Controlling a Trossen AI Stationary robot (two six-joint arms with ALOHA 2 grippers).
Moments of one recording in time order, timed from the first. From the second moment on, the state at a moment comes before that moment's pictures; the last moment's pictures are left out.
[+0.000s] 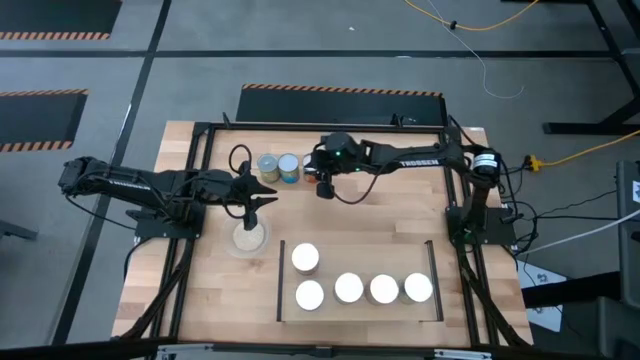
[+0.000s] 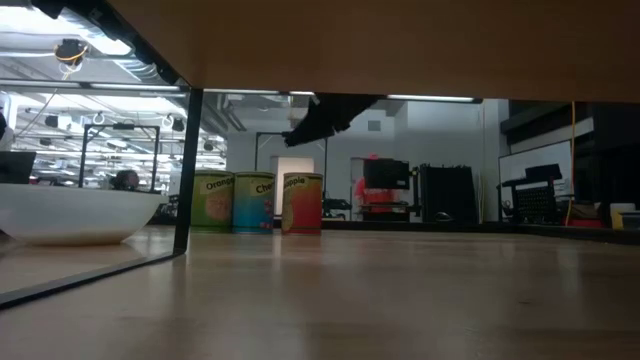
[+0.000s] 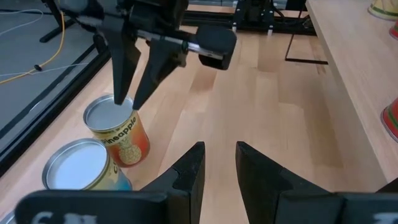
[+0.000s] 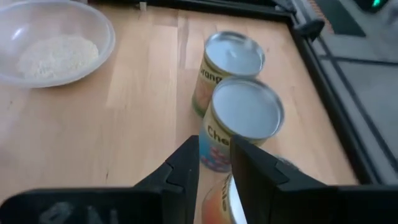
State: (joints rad) left arm -0.05 0.84 0.59 -0.18 -0.25 -0.12; right arm -0.27 1.88 1.29 -0.02 -0.10 -0.25
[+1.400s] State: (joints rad) left arm -0.05 0.84 0.59 -0.19 -0.25 -0.12; right arm -0.27 1.94 1.29 -0.05 0.04 -0.21
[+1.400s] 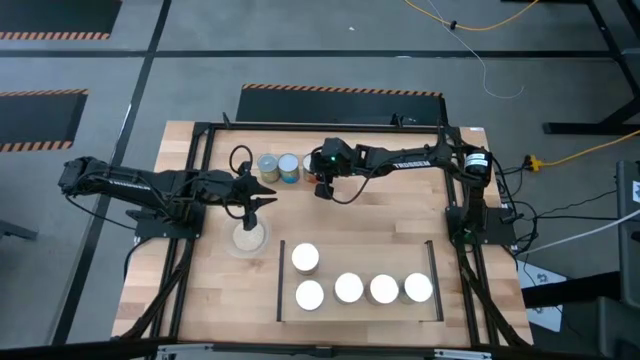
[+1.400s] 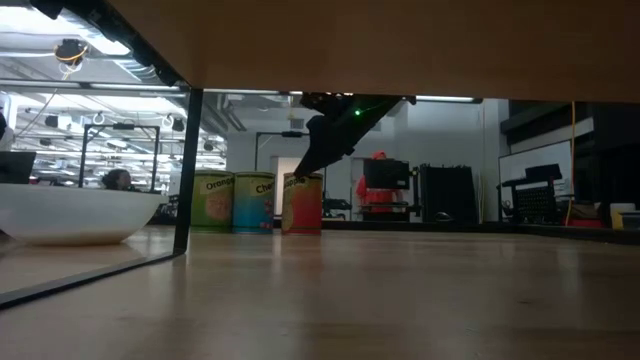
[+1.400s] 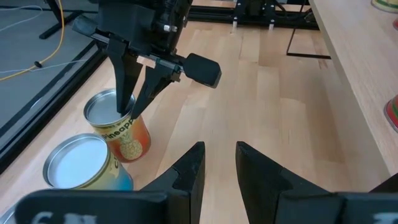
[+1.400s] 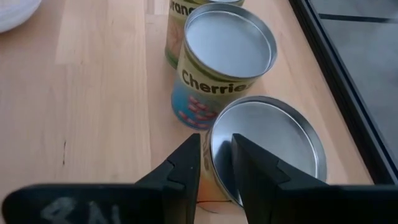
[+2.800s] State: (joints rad) left arm -0.05 0.84 0.59 -0.22 -0.25 -0.12; right arm -0.29 1.90 1.28 -0.14 0.05 -0.21
